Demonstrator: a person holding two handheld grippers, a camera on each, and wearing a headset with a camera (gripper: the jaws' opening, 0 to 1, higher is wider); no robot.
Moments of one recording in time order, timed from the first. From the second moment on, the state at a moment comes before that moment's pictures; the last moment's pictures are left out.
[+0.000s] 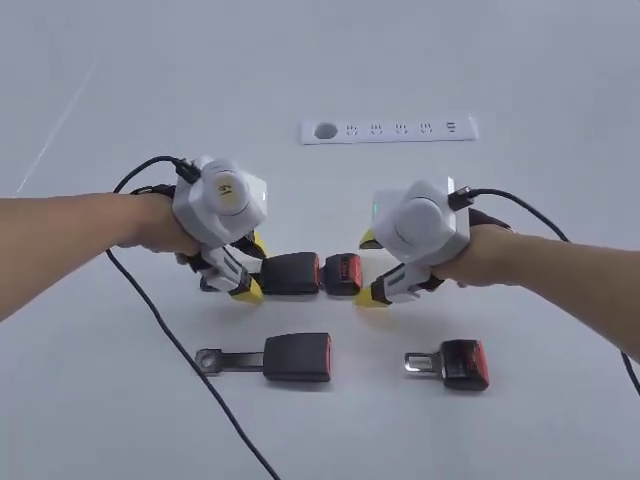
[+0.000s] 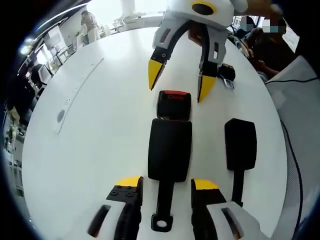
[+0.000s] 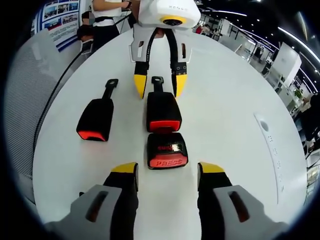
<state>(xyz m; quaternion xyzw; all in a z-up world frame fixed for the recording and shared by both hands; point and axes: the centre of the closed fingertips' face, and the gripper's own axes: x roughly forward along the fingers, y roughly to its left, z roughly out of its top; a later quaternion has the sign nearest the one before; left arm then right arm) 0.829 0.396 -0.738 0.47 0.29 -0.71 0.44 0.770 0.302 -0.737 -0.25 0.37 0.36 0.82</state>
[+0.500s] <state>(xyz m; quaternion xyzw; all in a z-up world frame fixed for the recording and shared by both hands) 0.829 0.422 -0.721 0.44 0.31 -0.69 0.48 0.741 0.281 -0.723 -0.24 0.38 0.34 0.83</state>
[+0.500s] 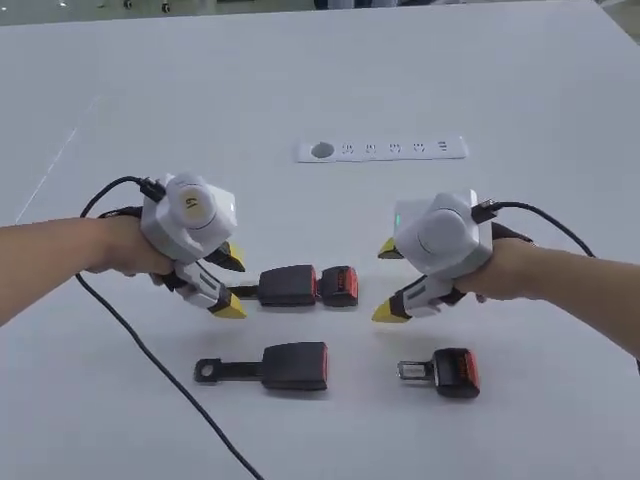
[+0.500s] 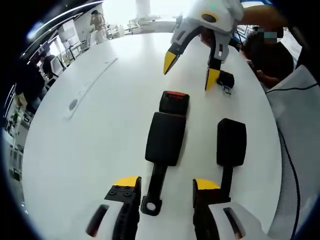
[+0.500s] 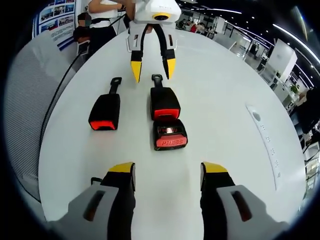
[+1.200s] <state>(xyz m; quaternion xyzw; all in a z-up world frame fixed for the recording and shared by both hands) 0.810 0.478 -0.694 0.35 0.30 -0.67 0.58 0.684 0.259 -0.701 -0.19 0.37 0.28 0.86</state>
